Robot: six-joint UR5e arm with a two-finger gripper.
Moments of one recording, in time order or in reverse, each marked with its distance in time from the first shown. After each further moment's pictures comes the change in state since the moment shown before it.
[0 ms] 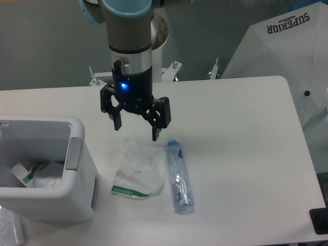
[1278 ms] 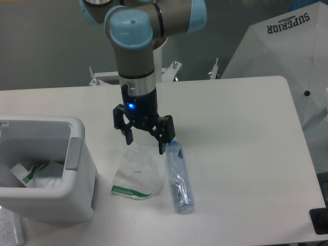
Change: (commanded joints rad) arm 0.012 -0.003 -0.360 0.313 0.083 0.308
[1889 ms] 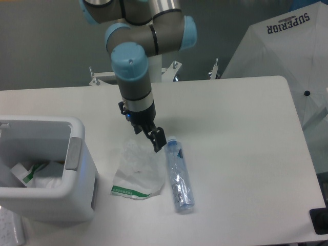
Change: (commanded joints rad) arm -0.046 -0.086 -0.121 0.005 0.104 0.220
